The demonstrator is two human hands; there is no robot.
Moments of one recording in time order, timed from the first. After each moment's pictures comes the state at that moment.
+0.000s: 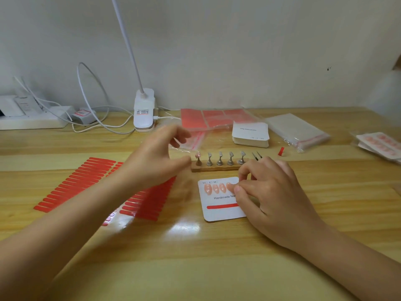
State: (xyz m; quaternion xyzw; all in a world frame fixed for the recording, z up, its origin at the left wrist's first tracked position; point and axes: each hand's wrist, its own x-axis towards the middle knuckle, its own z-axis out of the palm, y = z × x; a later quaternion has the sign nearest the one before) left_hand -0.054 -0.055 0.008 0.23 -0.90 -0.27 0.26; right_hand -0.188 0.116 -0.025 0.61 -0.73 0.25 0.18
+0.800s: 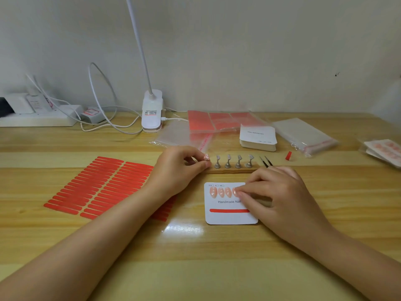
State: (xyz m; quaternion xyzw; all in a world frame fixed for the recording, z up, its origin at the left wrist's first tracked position) left_hand -0.073 -0.055 -0.025 0.27 -0.84 -0.36 0.30; right_hand -0.193 0.114 -0.028 0.63 -0.71 0.30 0.14
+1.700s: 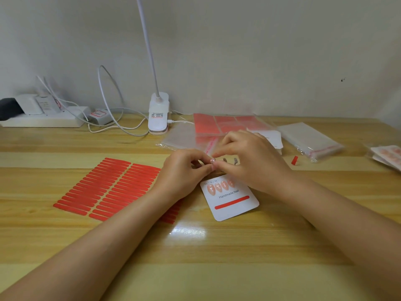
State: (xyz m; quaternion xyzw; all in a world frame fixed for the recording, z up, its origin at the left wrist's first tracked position) left_hand -0.072 -0.056 -0.025 0.27 -0.84 -0.36 0.30; right_hand -0.197 0.042 0.013 0.67 -0.70 0.23 0.09
